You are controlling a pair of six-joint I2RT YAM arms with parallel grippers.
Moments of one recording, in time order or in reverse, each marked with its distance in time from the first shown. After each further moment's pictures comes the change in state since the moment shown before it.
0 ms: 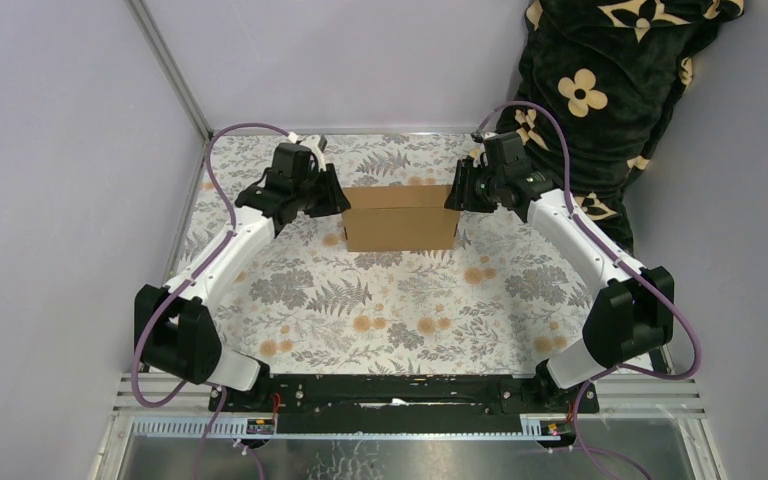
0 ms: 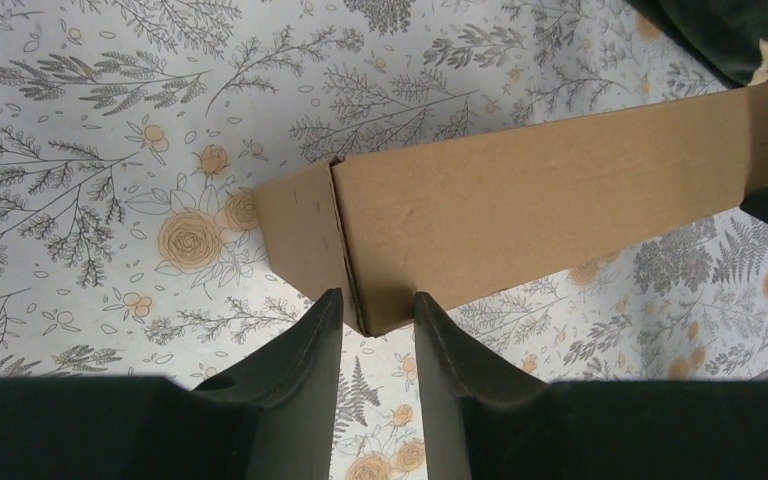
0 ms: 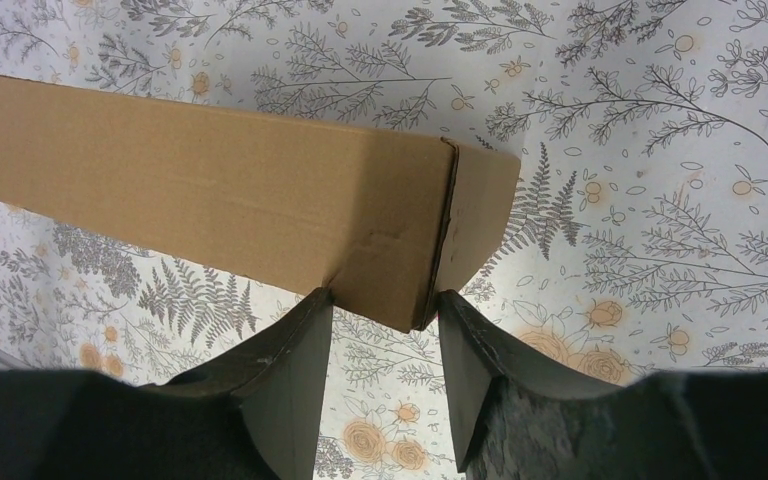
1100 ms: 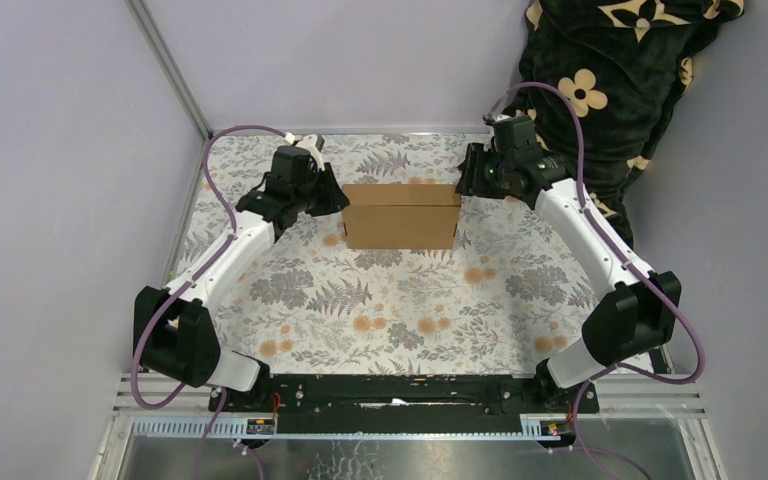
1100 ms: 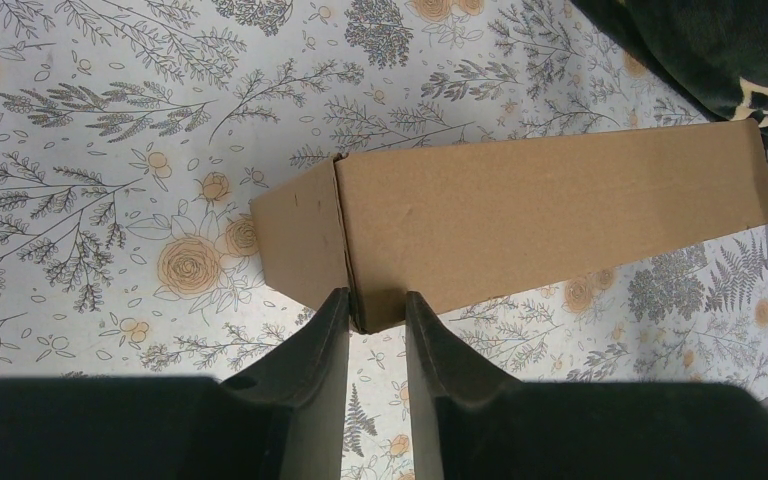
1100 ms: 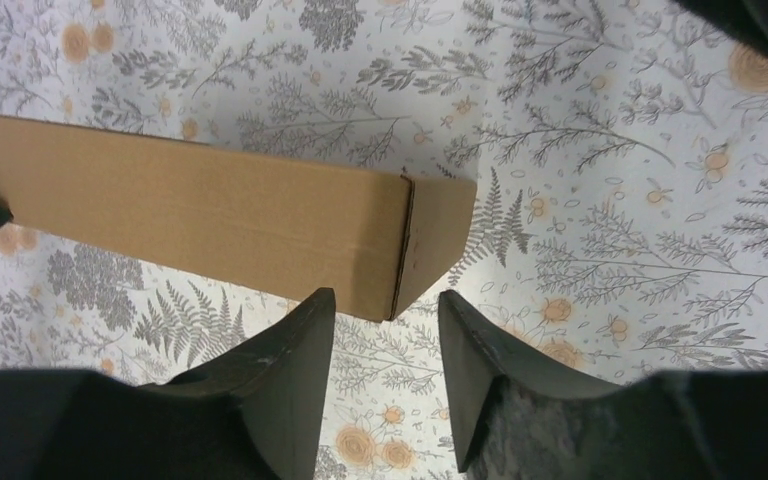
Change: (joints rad) left arm 0.000 -0.014 -0.060 0.111 -0.023 -0.034; right arm -0.028 0.003 0.135 -0.112 0.062 -0.011
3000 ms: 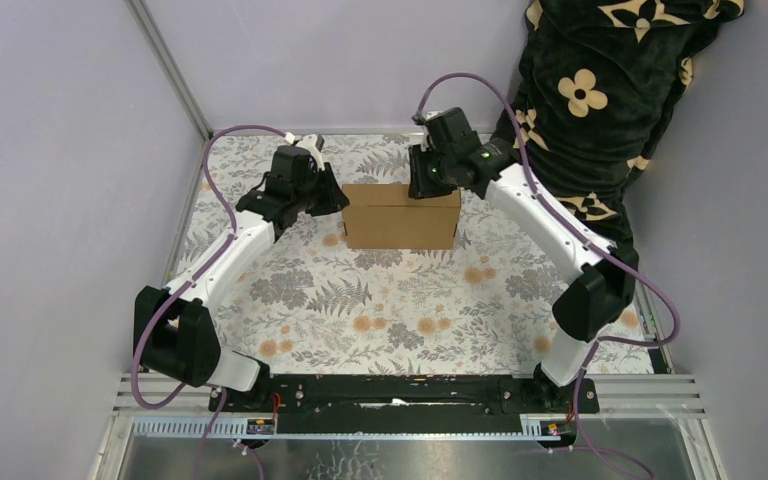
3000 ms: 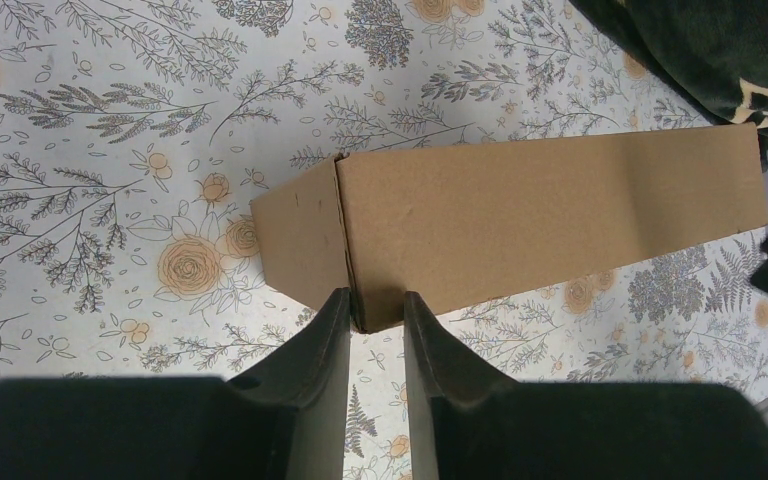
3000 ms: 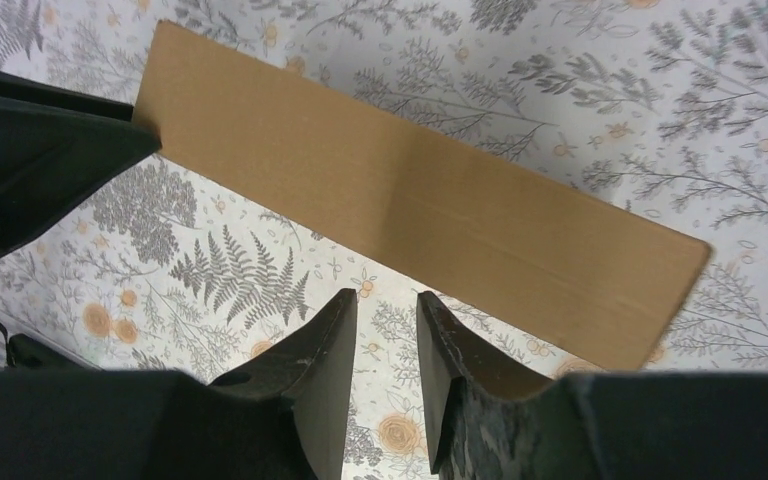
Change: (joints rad) left arm 0.000 0.001 0.002 0.001 0.001 0.000; right arm 0.251 0.184 0.307 -0.131 0.060 -0.039
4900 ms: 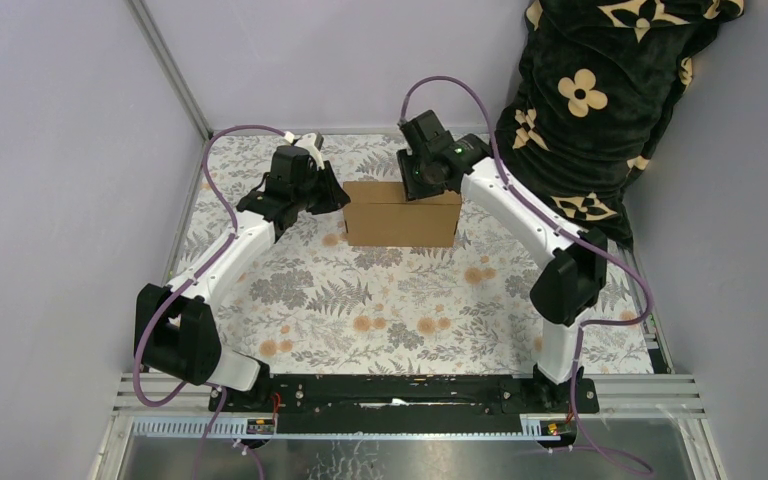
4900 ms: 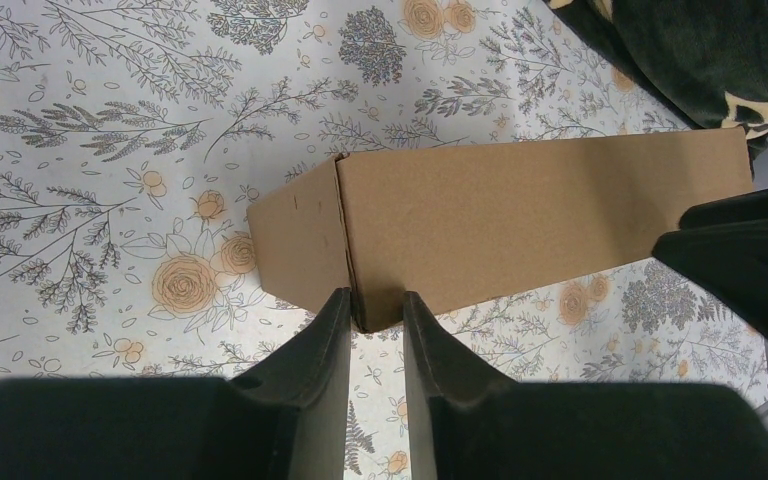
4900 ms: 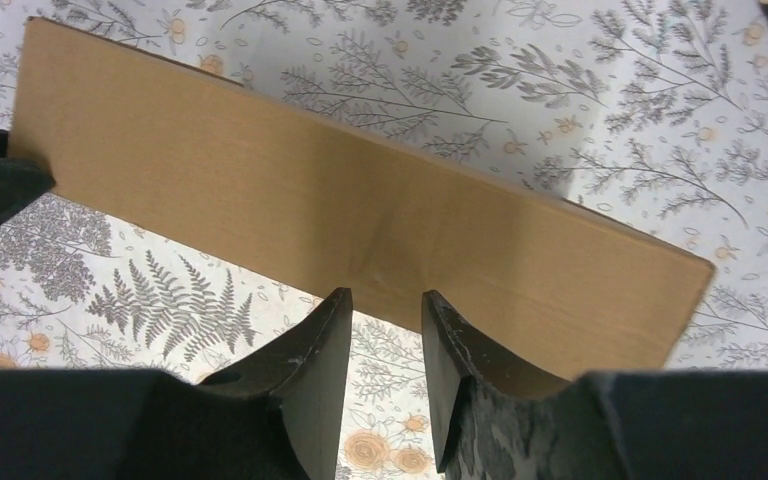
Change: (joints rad) left arm 0.001 0.008 -0.016 0.053 0.013 -0.007; right arm 0.069 0.179 0.139 -0.079 0.167 -0.002
